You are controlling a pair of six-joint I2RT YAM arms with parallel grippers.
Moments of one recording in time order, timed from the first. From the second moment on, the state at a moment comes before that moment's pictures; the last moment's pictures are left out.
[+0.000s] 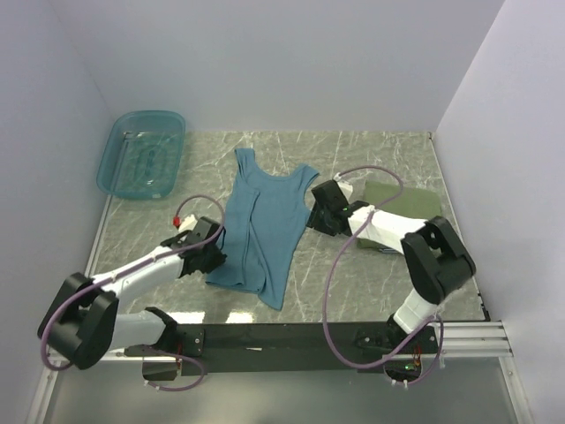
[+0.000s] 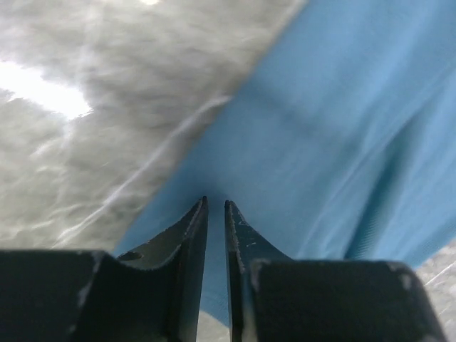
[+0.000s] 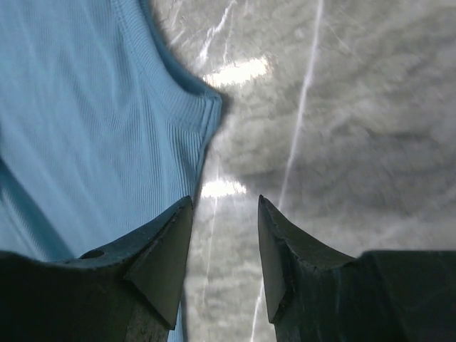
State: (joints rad) left arm -0.54 1.23 0.56 -0.40 -0.24 -1.10; right arm 0.57 1.63 0.93 -0.25 0.21 0.84
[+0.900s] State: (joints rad) left arm -0.51 1.00 0.68 -0.52 -0.38 -1.06; right arm 0.49 1.85 1.11 -0.26 0.20 0.78
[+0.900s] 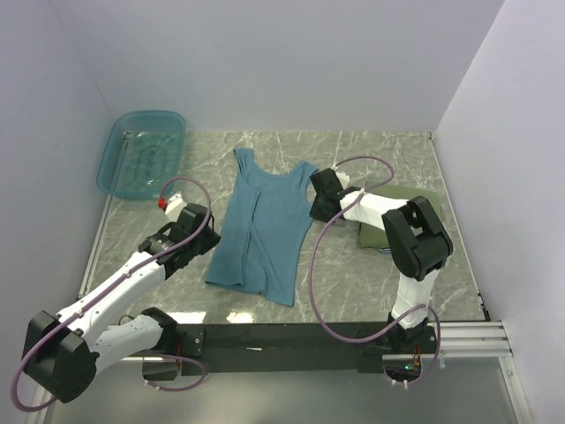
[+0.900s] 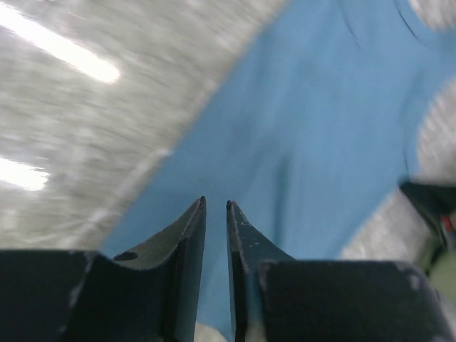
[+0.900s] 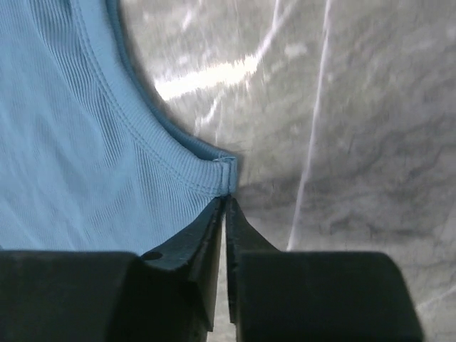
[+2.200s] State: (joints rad) left arm -1.35 1.84 1.17 -0.48 -0.53 -1.06; right arm 0.25 1.60 1.08 -0.27 0.08 0.69
